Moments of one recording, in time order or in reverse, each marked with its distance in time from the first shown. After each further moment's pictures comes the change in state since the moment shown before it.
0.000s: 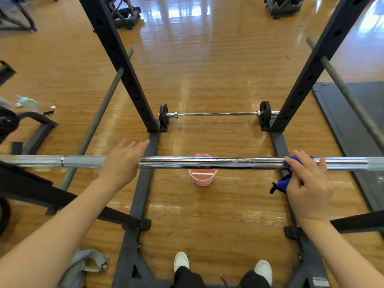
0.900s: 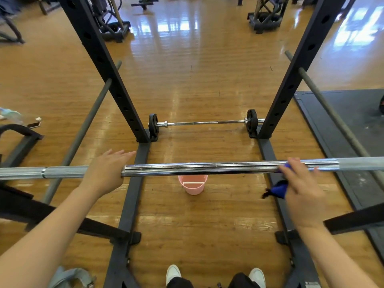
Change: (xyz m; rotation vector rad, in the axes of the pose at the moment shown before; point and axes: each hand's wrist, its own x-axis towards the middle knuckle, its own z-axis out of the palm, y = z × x) left_hand 0.005 0.008 -0.020 -0.040 -0.128 -0.055; right_hand -0.003 0.025 -0.025 -0.114 -0.067 -0.039
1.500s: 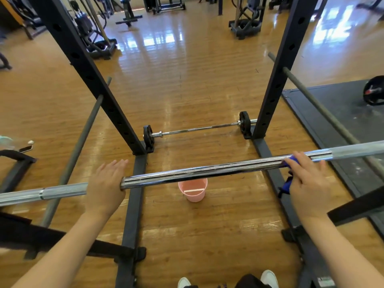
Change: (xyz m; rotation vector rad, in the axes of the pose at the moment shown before) left_hand -0.006 -0.007 0.033 -0.083 0.447 0.088; right_hand -0.004 0.002 0.000 -0.042 0.036 0.157
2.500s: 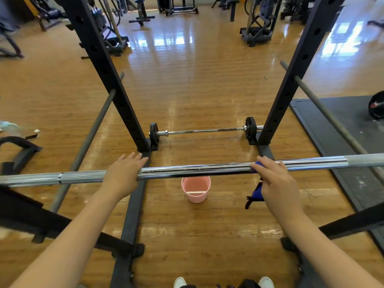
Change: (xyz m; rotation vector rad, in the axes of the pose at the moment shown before) left_hand 0.020 -0.001 -0.018 0.155 -0.499 -0.052; right_hand 0.004 -0.088 0.013 0.077 -0.215 -0.130
